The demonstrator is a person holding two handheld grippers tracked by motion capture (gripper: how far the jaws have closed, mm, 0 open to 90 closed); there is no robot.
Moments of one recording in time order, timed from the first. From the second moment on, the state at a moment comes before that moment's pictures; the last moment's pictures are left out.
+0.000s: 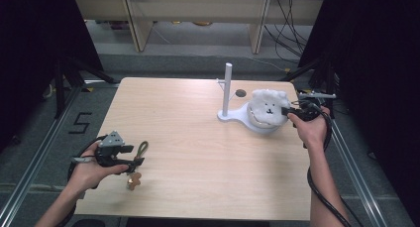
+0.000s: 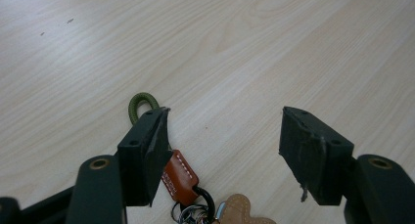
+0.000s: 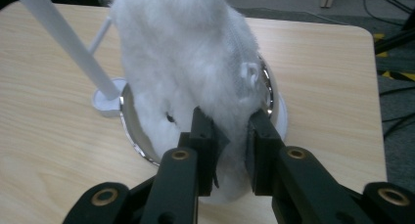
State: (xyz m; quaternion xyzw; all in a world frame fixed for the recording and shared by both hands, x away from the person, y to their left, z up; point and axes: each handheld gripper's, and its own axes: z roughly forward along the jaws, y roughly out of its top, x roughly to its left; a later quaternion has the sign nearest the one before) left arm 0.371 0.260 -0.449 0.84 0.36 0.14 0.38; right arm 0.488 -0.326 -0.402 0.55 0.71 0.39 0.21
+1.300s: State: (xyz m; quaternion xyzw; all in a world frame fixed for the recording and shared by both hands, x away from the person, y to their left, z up) left arm 0.371 0.258 -0.455 0.84 0.37 0.13 0.38; right arm 0.481 -0.327 -0.407 0.61 0.65 0.38 0.24
